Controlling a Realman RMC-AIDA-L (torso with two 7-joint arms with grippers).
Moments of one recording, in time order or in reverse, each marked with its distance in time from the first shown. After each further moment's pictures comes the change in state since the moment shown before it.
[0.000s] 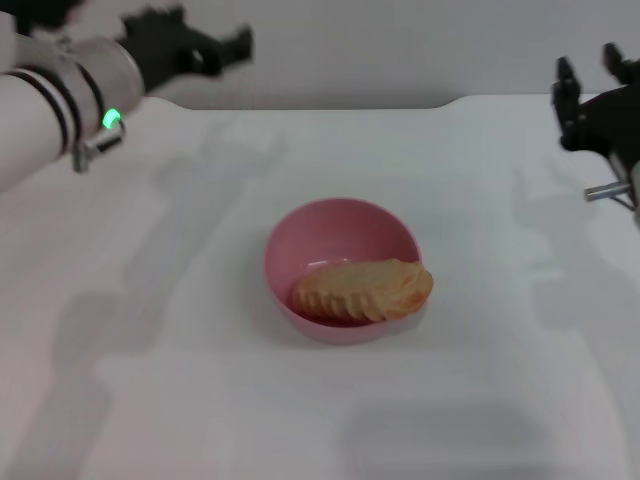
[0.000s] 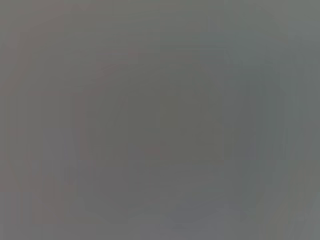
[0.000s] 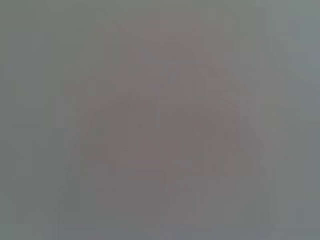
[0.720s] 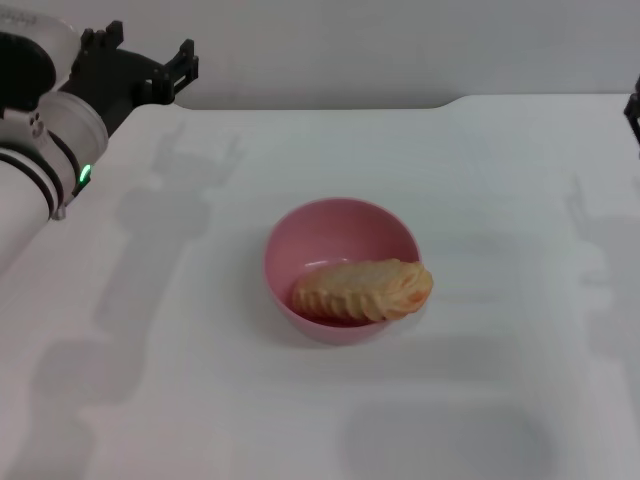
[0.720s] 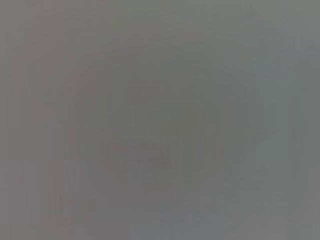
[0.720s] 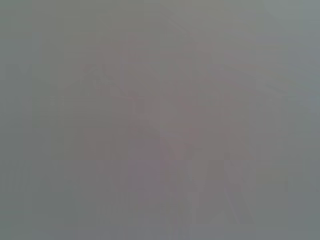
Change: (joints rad) left arm 0.090 -0.002 0.121 -0.162 -0.005 0.390 0.022; right arm -0.007 0.001 -0.062 0.209 0.034 -0.385 0.170
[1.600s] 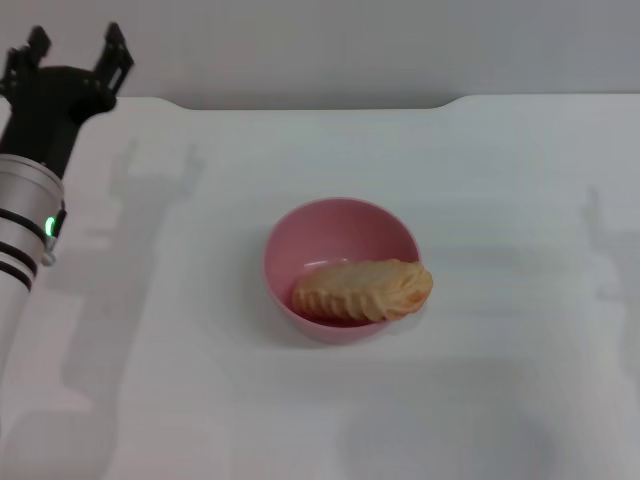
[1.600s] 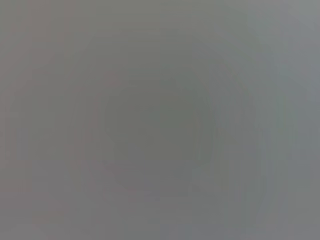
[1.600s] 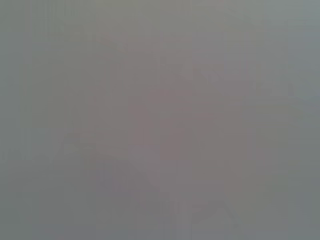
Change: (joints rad) left arm 0.040 0.008 0.211 -0.304 0.014 0.685 -0.371; right arm 0.045 -0.005 -0.066 0.192 -0.001 -0.228 0.305
